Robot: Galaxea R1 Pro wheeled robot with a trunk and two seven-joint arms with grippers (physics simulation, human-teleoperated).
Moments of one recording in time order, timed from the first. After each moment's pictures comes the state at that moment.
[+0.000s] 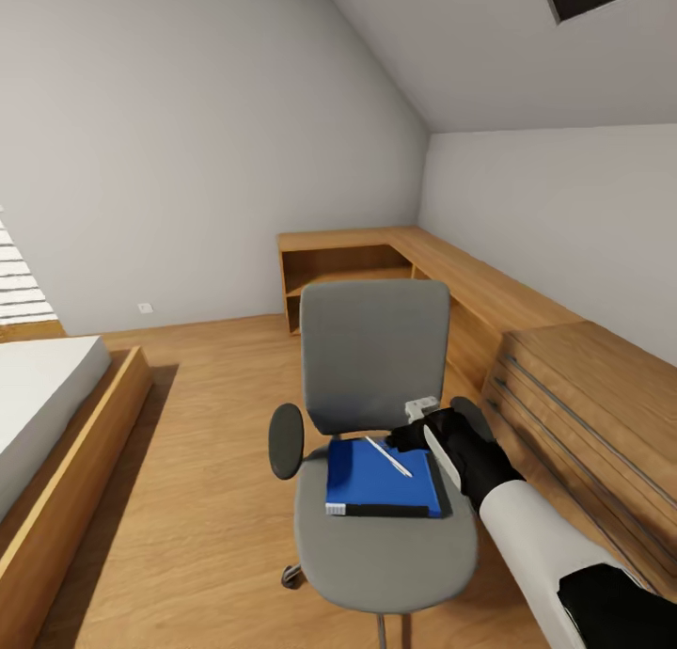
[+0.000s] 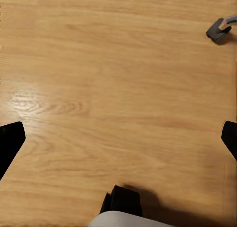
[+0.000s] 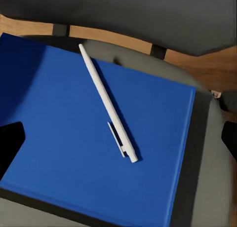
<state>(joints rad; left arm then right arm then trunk) -0.10 0.03 0.43 -0.27 -0.05 -0.38 -0.09 -0.87 0.02 0.26 -0.65 -0.04 0.72 0.10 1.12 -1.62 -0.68</state>
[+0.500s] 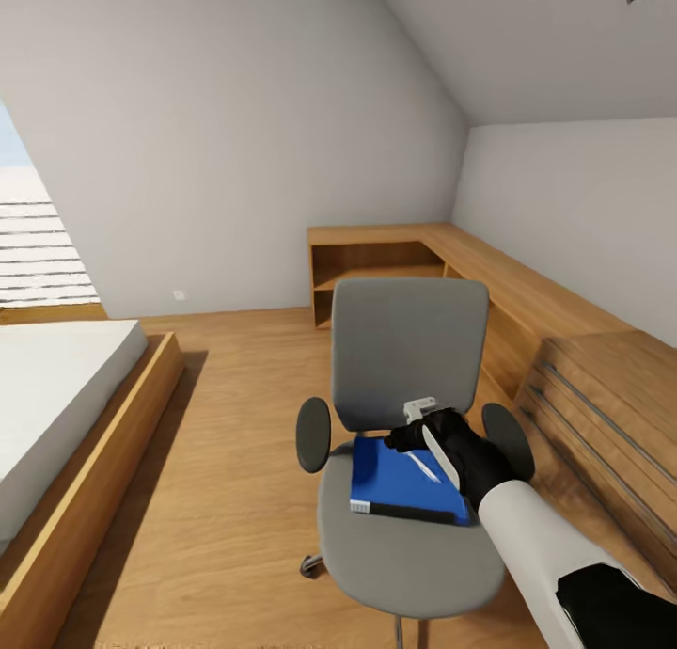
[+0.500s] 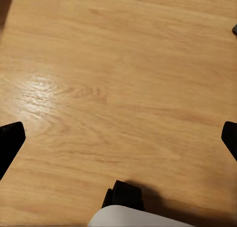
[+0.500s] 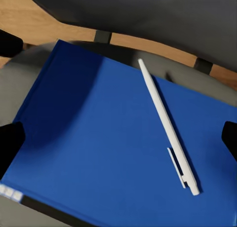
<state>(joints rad) -0.10 0.03 0.43 -0.27 -0.05 -0.38 -0.09 -0.87 0.02 0.26 -0.65 -0.05 0.72 0.11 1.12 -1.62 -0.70</state>
